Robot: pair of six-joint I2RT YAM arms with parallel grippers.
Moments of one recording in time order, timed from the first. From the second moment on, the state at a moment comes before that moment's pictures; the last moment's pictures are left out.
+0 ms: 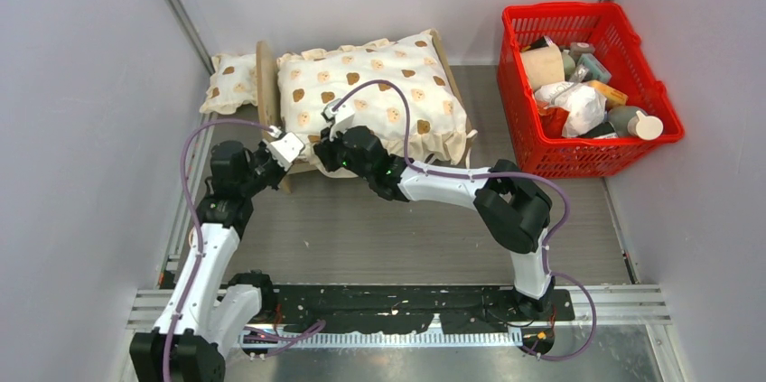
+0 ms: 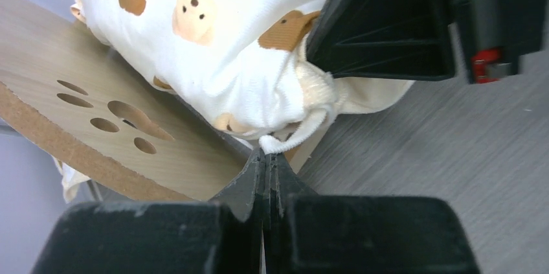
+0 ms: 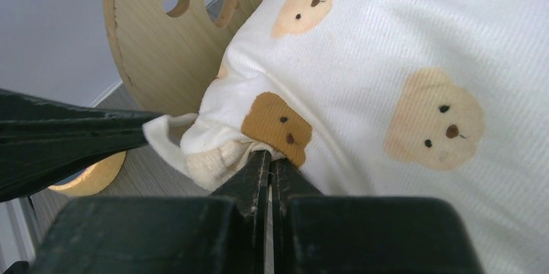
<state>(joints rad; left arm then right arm) -0.03 0.88 0.64 -0.18 0.46 0.67 0.98 1.95 1.36 0.41 0.12 0.29</state>
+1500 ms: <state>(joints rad) -0.08 0.86 0.62 -0.31 0.36 0.32 0.97 1.95 1.36 0.41 0.09 0.30</state>
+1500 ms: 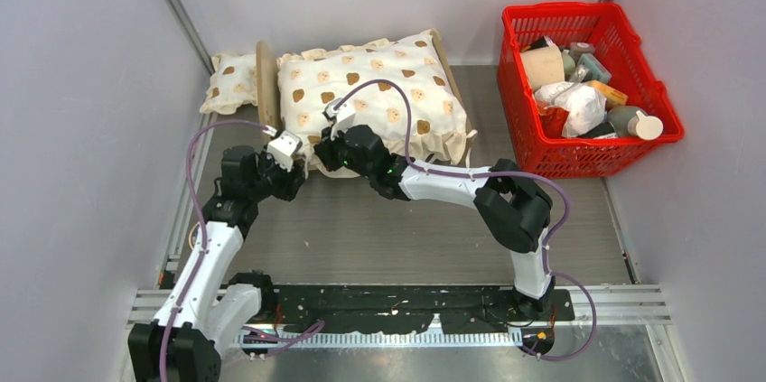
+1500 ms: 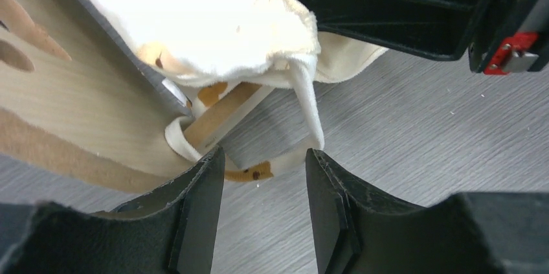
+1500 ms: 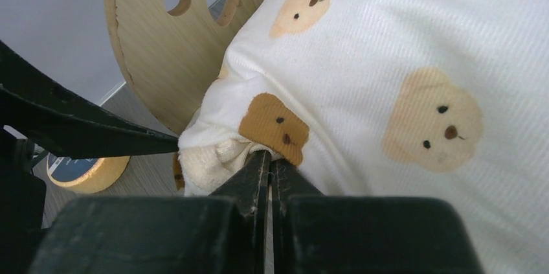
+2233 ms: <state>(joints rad) -0.16 1.00 0.66 -0.35 0.29 0.42 0.96 1.95 1.36 0.41 0.08 0.32</state>
